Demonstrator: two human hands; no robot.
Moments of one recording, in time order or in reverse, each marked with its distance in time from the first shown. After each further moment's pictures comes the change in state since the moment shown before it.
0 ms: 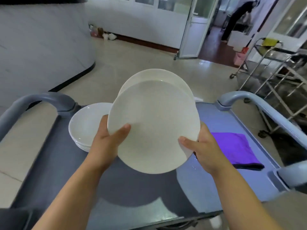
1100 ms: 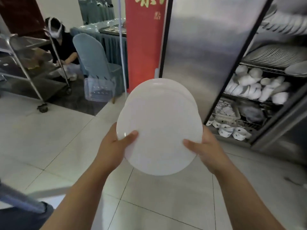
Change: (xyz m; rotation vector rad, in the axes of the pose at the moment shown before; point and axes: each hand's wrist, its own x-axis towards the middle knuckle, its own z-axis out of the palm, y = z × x) left_hand -0.404 -0.062 0.502 0.154 -1.591 -0.054; right_hand -0.630 0.050 -0.245 -0.016 1.597 -0.025
